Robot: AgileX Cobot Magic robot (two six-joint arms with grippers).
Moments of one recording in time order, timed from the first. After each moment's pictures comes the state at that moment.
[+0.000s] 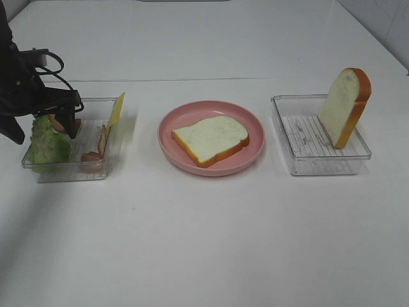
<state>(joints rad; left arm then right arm) -0.07 2.13 -1.54 -0.09 0.89 -0.16 0.09 0.00 -0.46 -0.05 1.11 0.01</state>
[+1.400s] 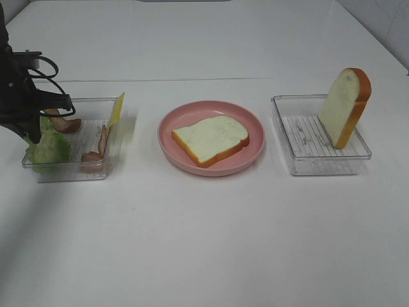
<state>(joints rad) -0.07 2.13 -1.55 -0.01 0.92 -0.21 0.09 0.00 -0.46 -0.05 1.11 0.01</state>
